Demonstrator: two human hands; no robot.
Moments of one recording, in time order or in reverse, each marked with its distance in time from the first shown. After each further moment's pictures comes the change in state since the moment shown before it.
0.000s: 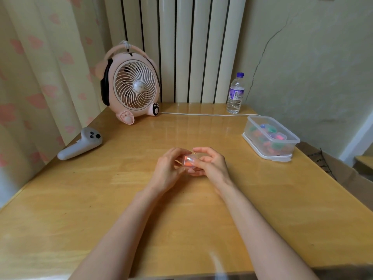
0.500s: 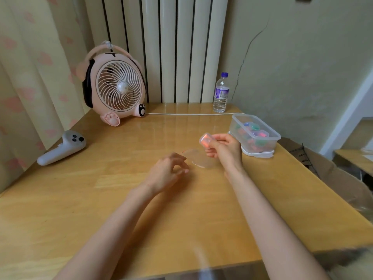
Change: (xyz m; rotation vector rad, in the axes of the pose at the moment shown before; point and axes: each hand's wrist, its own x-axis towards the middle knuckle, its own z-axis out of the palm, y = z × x) left_hand 0.008 0.023 0.011 0.210 -0.287 -0.125; right_hand 0.014 -0.033 -0.050 -0.085 0.396 -0.123
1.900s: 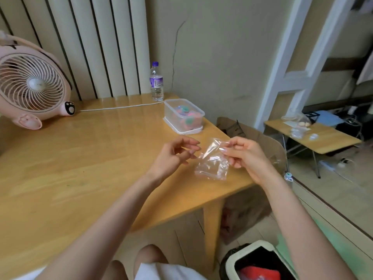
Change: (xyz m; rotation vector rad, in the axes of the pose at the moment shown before) left_hand -0.015 0.170 0.073 -0.782 -0.217 0.121; right_hand -0.094 -0.025 -0.231 -0.129 -0.075 0.041
